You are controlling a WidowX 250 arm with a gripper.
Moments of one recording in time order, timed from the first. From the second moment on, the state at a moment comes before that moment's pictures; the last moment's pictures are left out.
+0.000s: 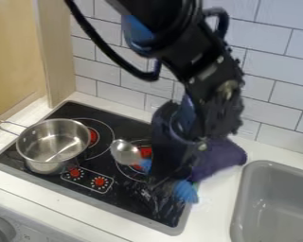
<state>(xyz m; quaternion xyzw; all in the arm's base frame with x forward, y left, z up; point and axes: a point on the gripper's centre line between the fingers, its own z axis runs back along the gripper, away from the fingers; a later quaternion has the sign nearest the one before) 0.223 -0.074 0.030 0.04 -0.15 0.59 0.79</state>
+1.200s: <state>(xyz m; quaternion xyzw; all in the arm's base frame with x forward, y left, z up) 0.224 -0.078 0.003 0.05 -0.12 0.59 0.79</state>
